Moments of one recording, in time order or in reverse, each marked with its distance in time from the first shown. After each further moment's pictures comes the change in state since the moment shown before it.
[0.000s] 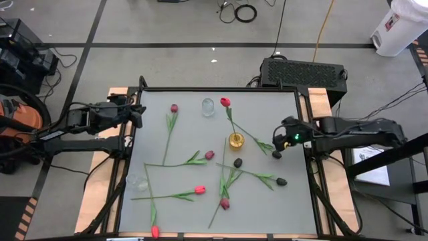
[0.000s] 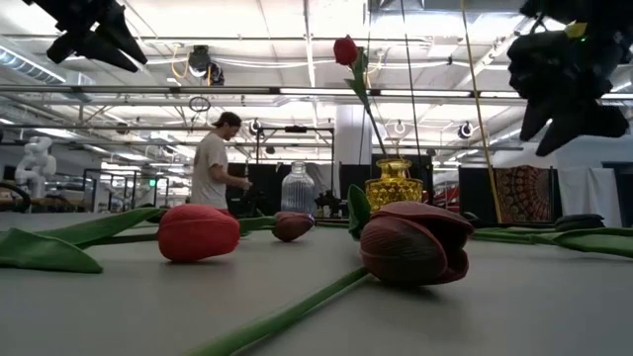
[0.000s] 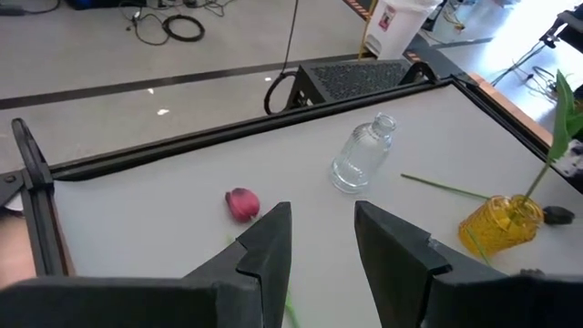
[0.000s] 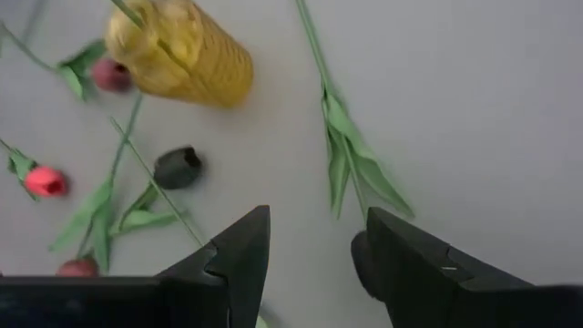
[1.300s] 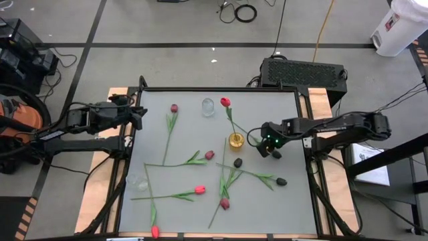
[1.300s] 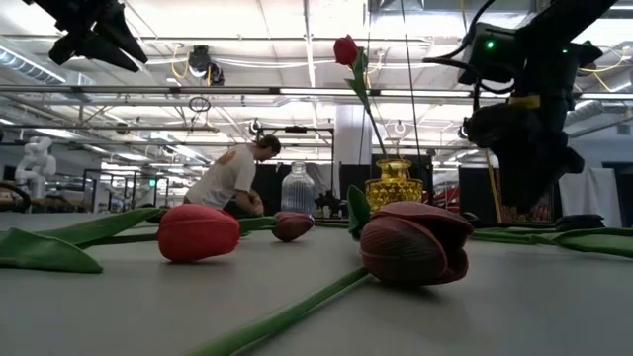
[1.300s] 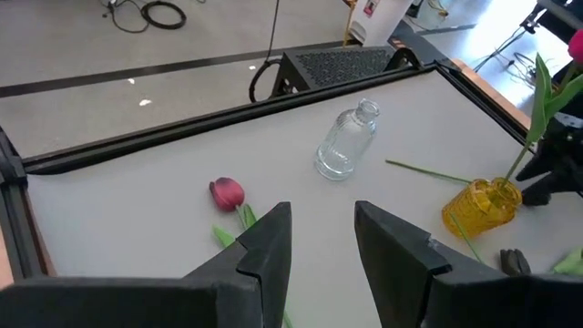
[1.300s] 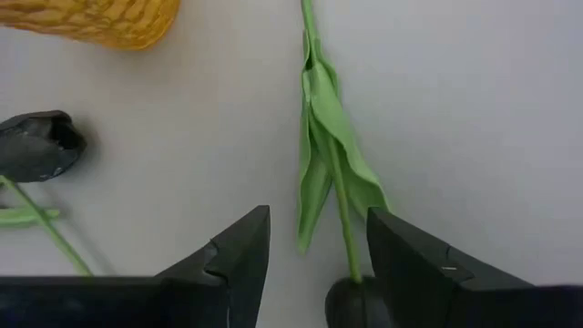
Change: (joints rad) left arm 0.000 0.000 0.001 0.000 0.056 0.006; right arm -0.086 0.462 0.000 0.191 -0.074 -0.226
